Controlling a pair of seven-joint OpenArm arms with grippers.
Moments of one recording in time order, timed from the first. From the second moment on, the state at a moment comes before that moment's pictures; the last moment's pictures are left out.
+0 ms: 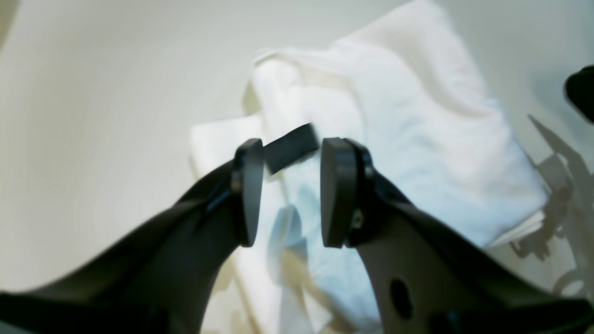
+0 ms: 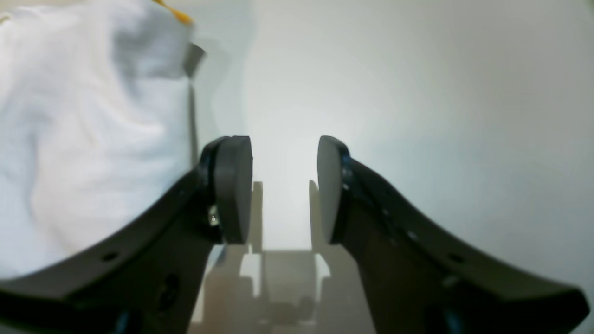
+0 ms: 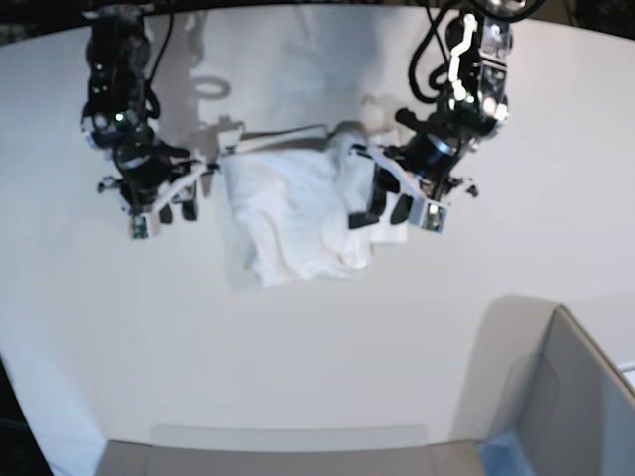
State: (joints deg) left arm 11.5 -8.4 8.1 111.9 -17.9 -7.3 42.1; right arm -9.8 12.5 3.7 107.3 16.7 7.4 -46.4
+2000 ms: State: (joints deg) left arm 3.9 -8.5 12.1 95.1 -18.6 -7.7 47.0; right arm -12.1 12.4 4.6 107.3 16.6 7.4 -46.3
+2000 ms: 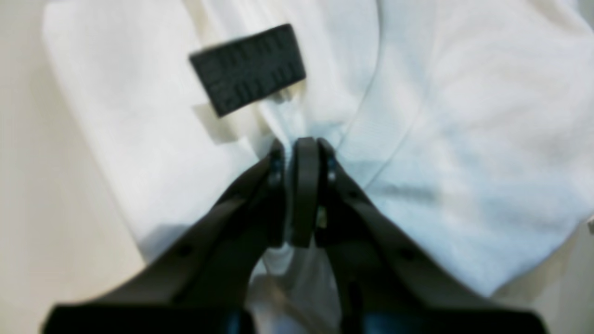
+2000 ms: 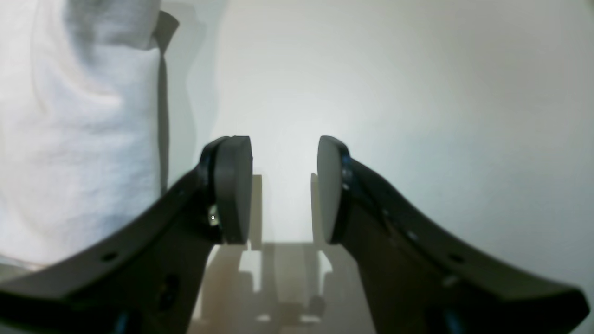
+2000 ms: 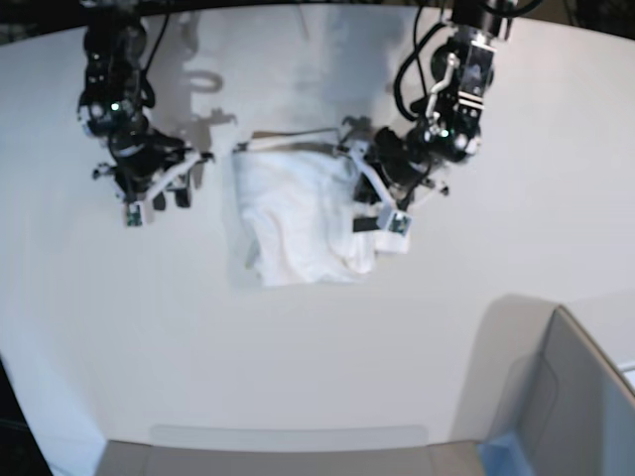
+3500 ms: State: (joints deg) left arm 6.6 -8.2 -4.4 113.8 -18.5 -7.5 65.3; right arm -11.4 12.5 3.6 110.8 16.6 7.6 -46.1
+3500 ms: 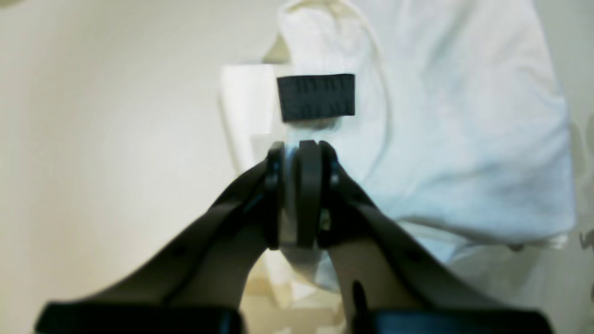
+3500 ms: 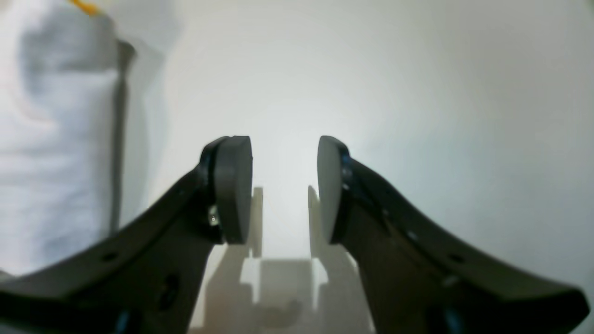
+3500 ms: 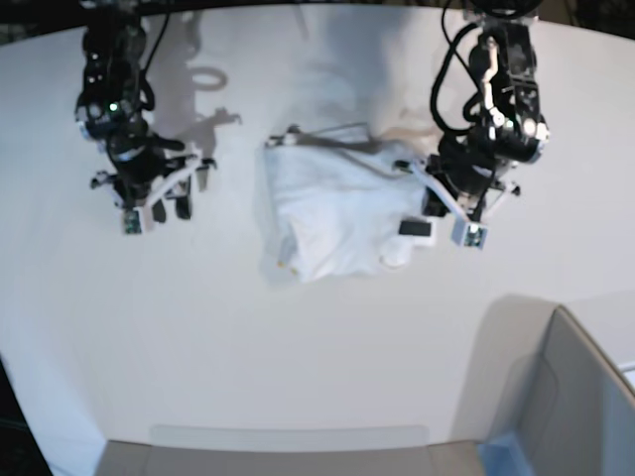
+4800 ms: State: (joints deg) left arm 13.2 -3.6 6.0 113.3 -17.7 -7.6 61.7; right arm 18.2 12.2 -27.2 85.7 16.8 8.0 -41.2
